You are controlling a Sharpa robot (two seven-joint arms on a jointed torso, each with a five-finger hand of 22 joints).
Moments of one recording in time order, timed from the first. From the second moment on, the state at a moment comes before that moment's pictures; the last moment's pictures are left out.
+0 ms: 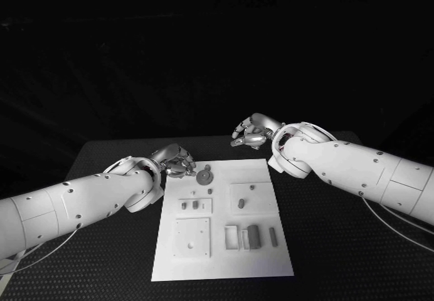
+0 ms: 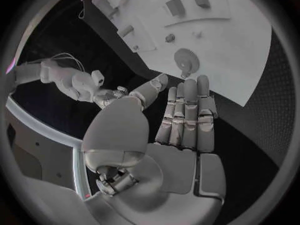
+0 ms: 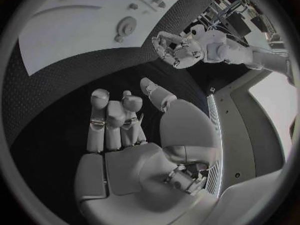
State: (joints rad) left arm 1.25 -0.67 -0.19 1.28 -1.03 -0.39 -0.02; left_hand 1.17 -0.12 0.55 -0.29 0.10 0.89 0.15 0.34 0.47 1.07 0.11 0.22 0.30 1.03 0.00 1.05 0.42 0.02 1.14 -0.10 0.16 1.12; right arm 1.23 -0.61 0.06 1.26 -1.16 -0.28 -0.17; right_hand 1.00 -0.11 0.61 -0.23 0.08 0.88 0.13 0.21 0.59 1.22 0.02 1.05 0.98 1.20 -0.09 1.39 0.95 0.24 1.12 -0.02 0.97 1.31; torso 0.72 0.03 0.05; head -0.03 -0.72
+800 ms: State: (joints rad) left arm 1.21 -0.55 -0.20 1.22 -1.49 -0.31 0.03; left_hand 1.21 -0.13 0.49 -0.29 0.09 0.93 0.14 0.32 0.45 1.15 0.08 0.13 0.25 1.18 -0.03 1.30 0.55 0.03 1.33 -0.14 0.35 1.30; right arm 1.23 -0.61 0.06 1.25 -1.16 -0.29 -0.17; right_hand 1.00 -0.11 0.61 -0.23 0.08 0.88 0.13 0.21 0.59 1.22 0.02 1.05 0.98 1.20 -0.09 1.39 0.95 0.24 1.12 -0.02 0.97 1.31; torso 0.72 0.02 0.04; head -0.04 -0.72
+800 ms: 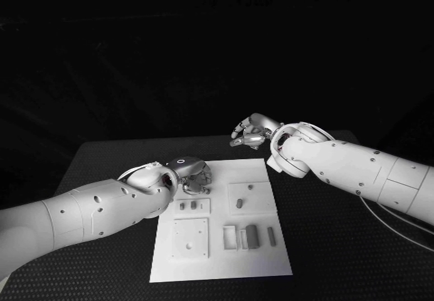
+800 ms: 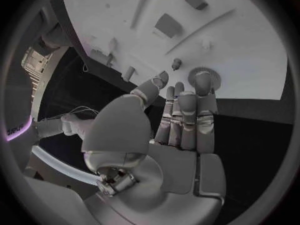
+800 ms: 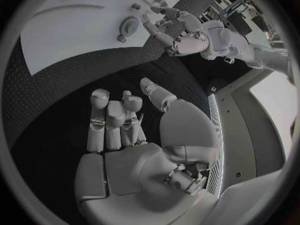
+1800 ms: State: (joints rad) left arm 1.19 -0.50 -0.20 1.15 -1.58 -0.27 0.01; left_hand 1.21 -0.13 0.51 -0.29 0.09 0.92 0.14 0.30 0.43 1.10 0.10 0.07 0.20 1.18 -0.01 1.32 0.55 0.04 1.33 -0.11 0.35 1.31; right arm 1.23 -0.61 0.06 1.26 -1.16 -0.29 -0.17; right_hand 1.00 -0.11 0.61 -0.23 0.08 0.88 0.13 0.21 0.59 1.22 0.02 1.05 0.98 1.20 -0.09 1.39 0.95 0.24 1.13 -0.03 0.97 1.31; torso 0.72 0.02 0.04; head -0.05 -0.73
